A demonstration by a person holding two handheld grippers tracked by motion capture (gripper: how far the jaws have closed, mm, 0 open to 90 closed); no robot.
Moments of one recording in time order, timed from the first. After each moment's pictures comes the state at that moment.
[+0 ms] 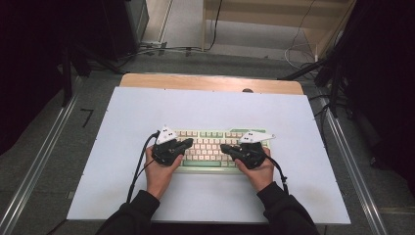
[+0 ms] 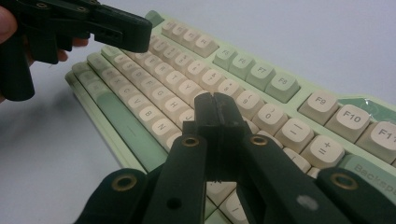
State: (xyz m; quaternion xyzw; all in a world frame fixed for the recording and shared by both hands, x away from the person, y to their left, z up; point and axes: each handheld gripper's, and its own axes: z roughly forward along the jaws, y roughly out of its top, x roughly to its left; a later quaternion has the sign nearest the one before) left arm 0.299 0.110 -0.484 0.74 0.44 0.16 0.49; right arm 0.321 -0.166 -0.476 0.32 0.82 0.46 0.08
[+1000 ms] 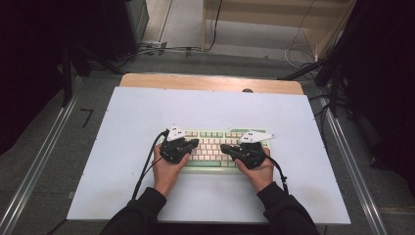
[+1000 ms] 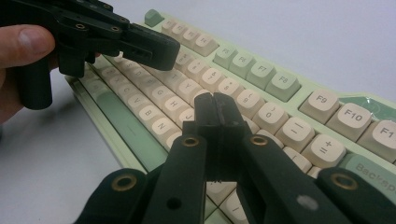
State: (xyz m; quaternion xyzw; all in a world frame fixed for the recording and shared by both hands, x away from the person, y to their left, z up) left arm 0.311 0.094 -0.492 0.75 0.44 0.15 0.47; right arm 0.322 -0.166 -0.477 0.32 0.83 0.46 0.08
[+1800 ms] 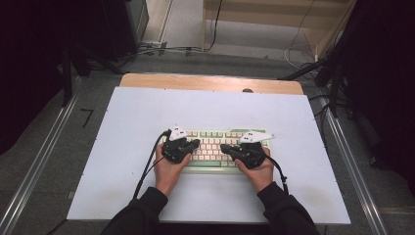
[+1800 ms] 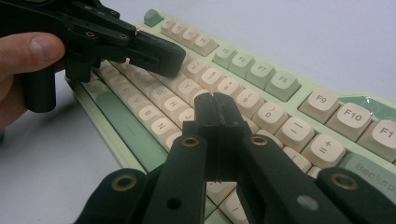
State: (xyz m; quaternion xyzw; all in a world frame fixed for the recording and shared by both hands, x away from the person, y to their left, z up) left arm 0.314 0.090 -0.496 0.76 0.45 0.15 0.46; right arm 0.322 -0.166 -0.477 0.32 0.83 0.46 0.08
